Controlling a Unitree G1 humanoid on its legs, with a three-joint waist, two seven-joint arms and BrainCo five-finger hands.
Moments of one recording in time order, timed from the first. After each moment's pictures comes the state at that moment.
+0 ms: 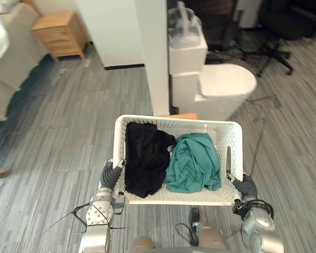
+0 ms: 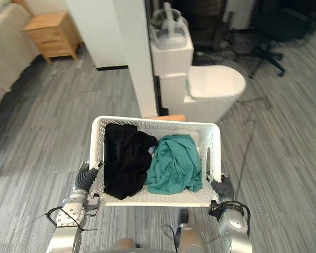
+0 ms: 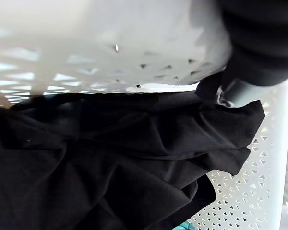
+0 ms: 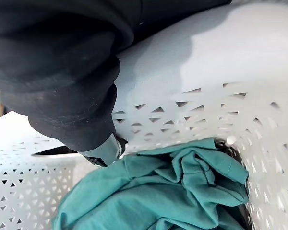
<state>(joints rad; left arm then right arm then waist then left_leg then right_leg) 0.22 0.04 0.07 -0.09 0.15 -0.02 0.00 0.26 -0.01 -0.21 -0.01 0.18 0.15 0.03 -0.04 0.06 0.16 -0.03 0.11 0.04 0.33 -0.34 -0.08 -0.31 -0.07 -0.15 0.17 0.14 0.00</state>
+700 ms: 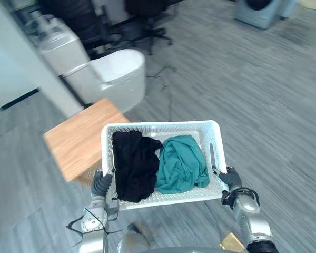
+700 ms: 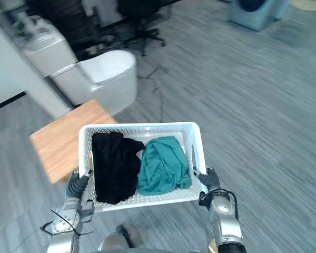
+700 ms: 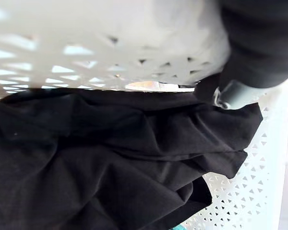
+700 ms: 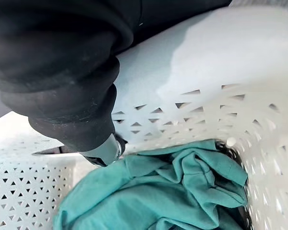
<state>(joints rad) 0.32 -0.06 0.19 -0.09 0.13 0.02 0.01 0.09 -0.12 -0.07 0.17 0.15 0.16 0.02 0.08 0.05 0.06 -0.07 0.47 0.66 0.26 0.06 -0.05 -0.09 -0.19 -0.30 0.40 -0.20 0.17</state>
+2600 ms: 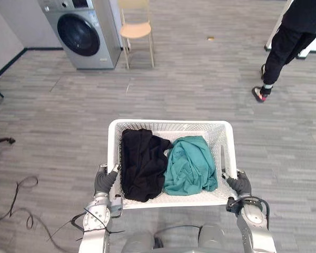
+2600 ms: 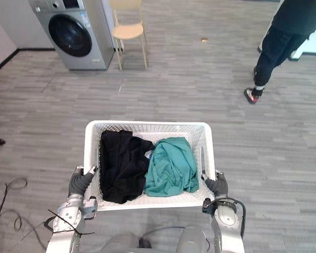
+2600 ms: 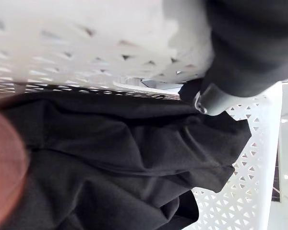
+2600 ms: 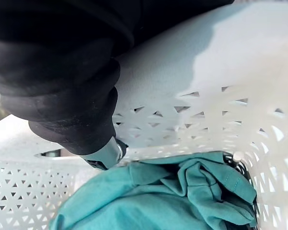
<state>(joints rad) 0.31 0.00 0.07 -0.20 0.06 0.06 0.07 0.24 0.01 -0.16 -0.04 0.03 0.13 -0.04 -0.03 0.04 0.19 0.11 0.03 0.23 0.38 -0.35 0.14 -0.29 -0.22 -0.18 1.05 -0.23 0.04</state>
